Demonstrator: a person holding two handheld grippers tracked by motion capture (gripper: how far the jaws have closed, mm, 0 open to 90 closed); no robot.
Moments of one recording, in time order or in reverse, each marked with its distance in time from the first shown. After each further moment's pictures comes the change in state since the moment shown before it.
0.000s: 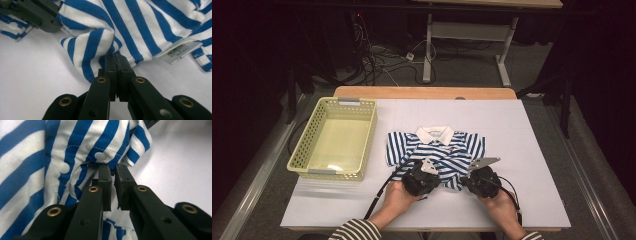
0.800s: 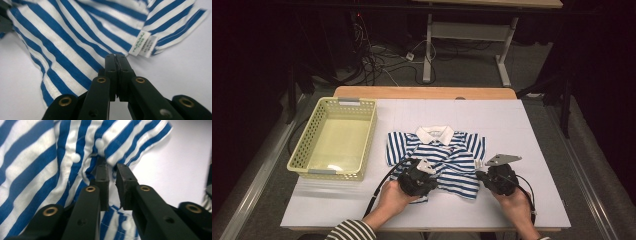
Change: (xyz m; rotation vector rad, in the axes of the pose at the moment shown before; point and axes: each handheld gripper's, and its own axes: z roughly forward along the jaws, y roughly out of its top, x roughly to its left) left arm 0.002 -0.002 -0.012 0.029 -0.035 -0.006; right arm -0.029 -0.014 -0.024 -0.055 -0.087 0.064
